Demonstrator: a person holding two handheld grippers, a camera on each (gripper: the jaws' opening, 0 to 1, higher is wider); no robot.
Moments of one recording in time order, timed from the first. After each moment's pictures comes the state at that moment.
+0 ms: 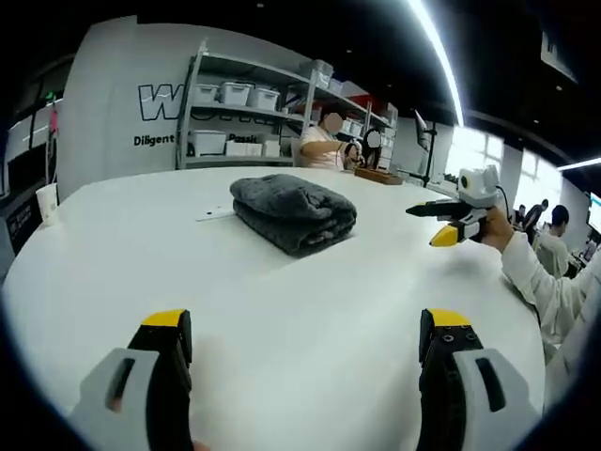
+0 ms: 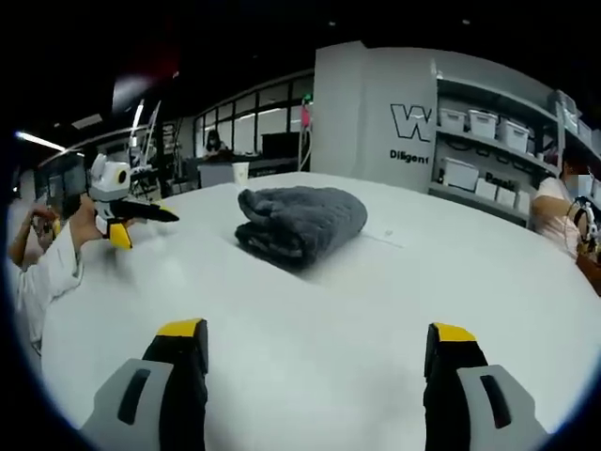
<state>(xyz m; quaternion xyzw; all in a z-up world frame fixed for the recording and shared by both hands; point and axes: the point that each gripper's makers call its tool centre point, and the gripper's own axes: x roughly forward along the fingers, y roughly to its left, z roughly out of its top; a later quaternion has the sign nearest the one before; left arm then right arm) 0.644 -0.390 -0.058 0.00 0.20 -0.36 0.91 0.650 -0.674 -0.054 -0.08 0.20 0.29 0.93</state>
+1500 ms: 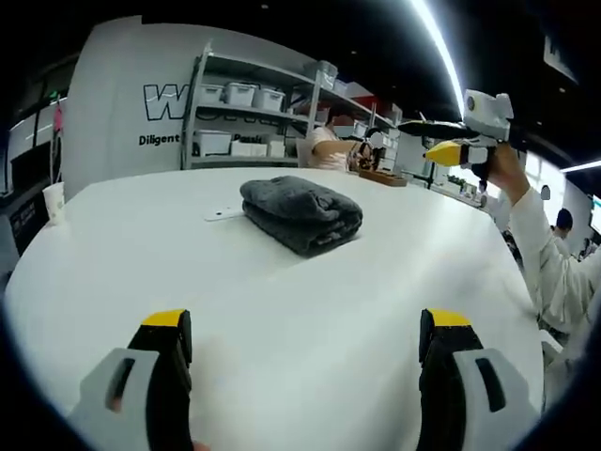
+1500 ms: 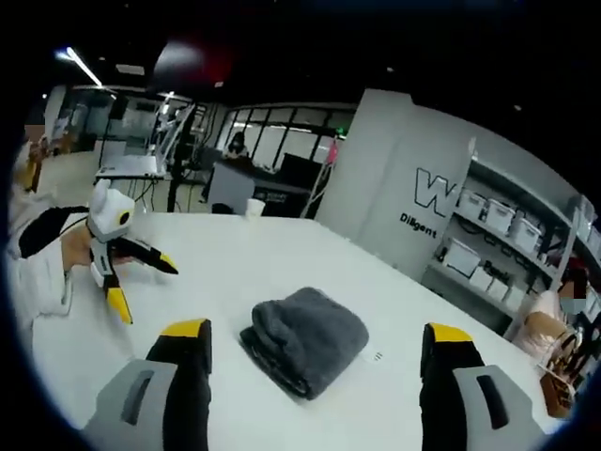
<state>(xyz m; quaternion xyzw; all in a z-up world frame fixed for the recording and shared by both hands) 0.646 -0.376 -0.054 0.00 0.21 -0.35 0.91 0.689 -0.565 0.088 -0.22 0.08 0.31 0.92</state>
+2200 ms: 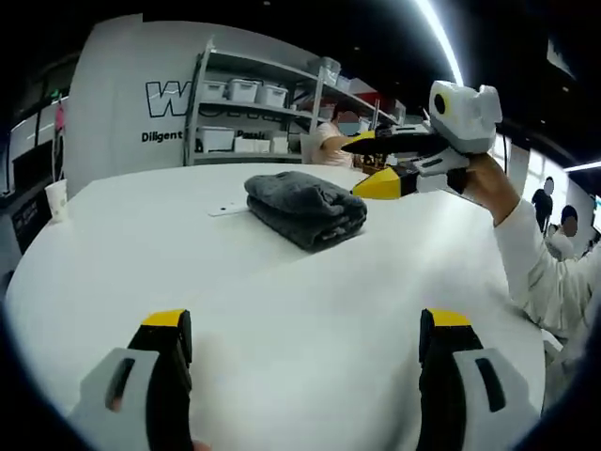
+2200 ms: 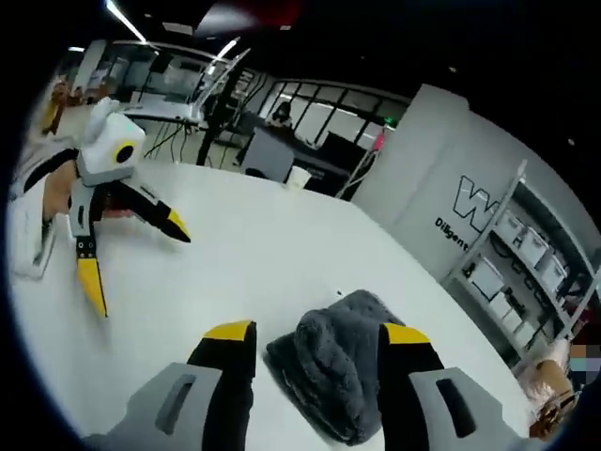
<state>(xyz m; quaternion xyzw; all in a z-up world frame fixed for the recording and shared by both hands) 0.645 -0.372 -0.058 0.00 0.21 -0.35 0.91 0.729 -0.486 0.016 -0.31 0.11 0.35 0.88</state>
